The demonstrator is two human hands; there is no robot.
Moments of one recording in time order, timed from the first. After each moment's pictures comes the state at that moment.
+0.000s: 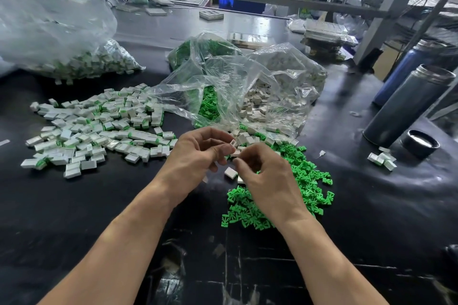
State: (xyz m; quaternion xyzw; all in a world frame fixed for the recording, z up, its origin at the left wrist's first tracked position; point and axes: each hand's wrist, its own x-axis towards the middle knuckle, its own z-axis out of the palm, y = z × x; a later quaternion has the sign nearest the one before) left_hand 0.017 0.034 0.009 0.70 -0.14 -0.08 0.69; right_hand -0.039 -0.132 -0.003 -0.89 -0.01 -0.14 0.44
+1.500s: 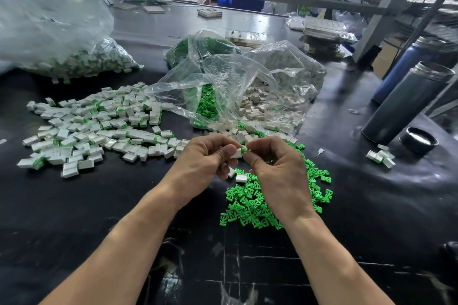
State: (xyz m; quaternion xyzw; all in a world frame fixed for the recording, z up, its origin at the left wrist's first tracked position) left_hand 0.012 0.021 0.001 0.68 -0.16 -0.14 0.70; right_hand -0.037 -0.139 -0.008 -0.78 0.04 -0.20 0.59
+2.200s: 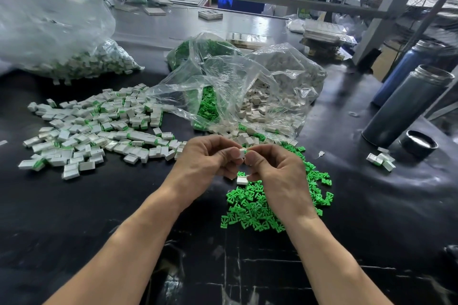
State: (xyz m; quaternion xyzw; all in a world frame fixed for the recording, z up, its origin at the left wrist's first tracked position) left_hand 0.009 0.023 0.006 0.68 -0.14 -0.12 0.71; right_hand -0.040 -0.141 -0.003 -0.75 0.07 -0.15 0.64
